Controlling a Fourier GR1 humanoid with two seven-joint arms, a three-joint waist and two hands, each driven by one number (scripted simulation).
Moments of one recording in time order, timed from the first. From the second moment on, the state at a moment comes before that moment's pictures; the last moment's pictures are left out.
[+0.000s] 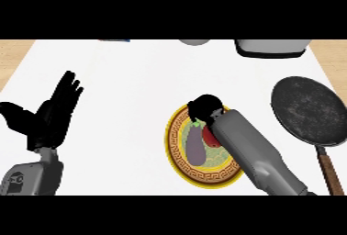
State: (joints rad) left arm -0.19 0.16 0.11 -1.55 0.11 0.04 0.22; right arm -0.80 -0.07 0.48 -0.75 1.16 0.60 -0.05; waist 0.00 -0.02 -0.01
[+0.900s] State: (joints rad) left arm -0.13 0.17 0.14 -1.58 0.10 0.05 0.22; right arm -0.64 -0.05 0.26 -1.23 1.26 0.22 0.51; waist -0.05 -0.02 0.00
